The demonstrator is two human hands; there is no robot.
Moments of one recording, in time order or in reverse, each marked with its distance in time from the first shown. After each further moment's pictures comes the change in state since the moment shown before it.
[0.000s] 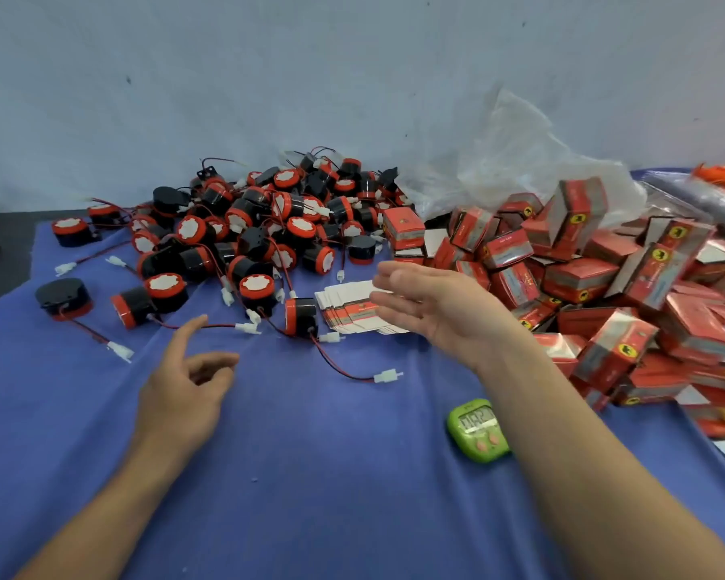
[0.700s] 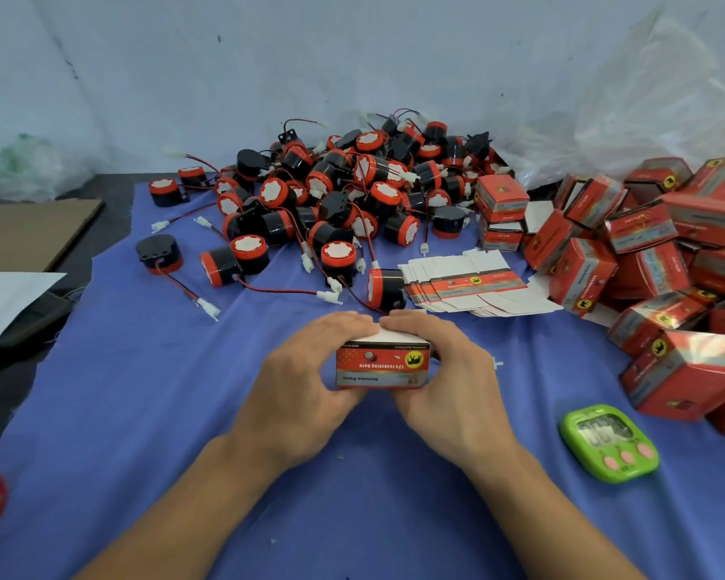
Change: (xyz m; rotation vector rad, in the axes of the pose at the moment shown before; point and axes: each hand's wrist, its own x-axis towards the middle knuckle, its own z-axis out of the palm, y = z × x) left_hand -0.028 0.018 0.005 0.086 -0.124 0.599; right_hand -0.024 0.125 0.070 -0.840 0.103 -0.673
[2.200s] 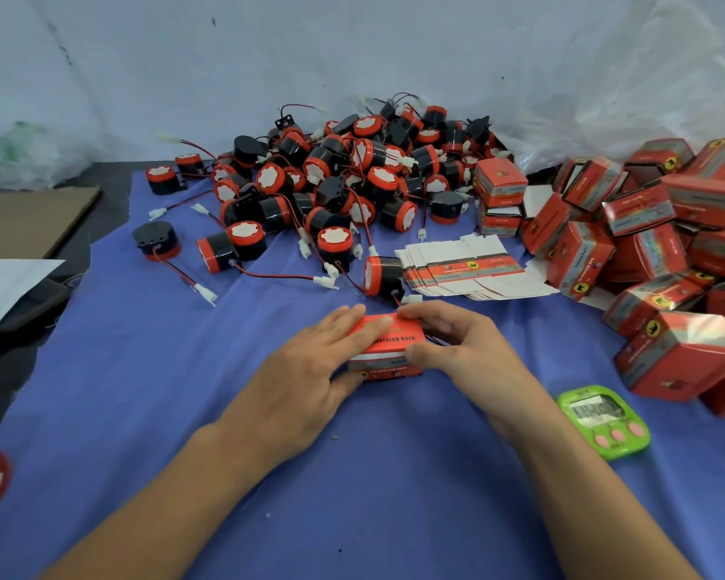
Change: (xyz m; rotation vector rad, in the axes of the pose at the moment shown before) left_hand -0.002 -0.001 -0.001 0.287 -0.405 -0.070; right_hand 0.013 0.012 -0.033 0.414 -0.263 0.518
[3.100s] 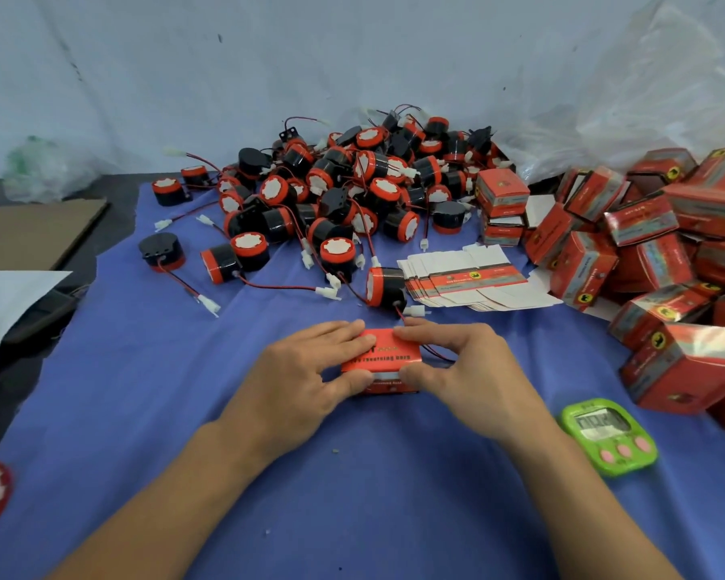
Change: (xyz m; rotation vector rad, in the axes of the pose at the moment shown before) left_hand 0.004 -0.013 0.000 -0.161 0.196 -0.014; right_hand -0.002 -0.001 0.000 -0.356 0.054 -0.081
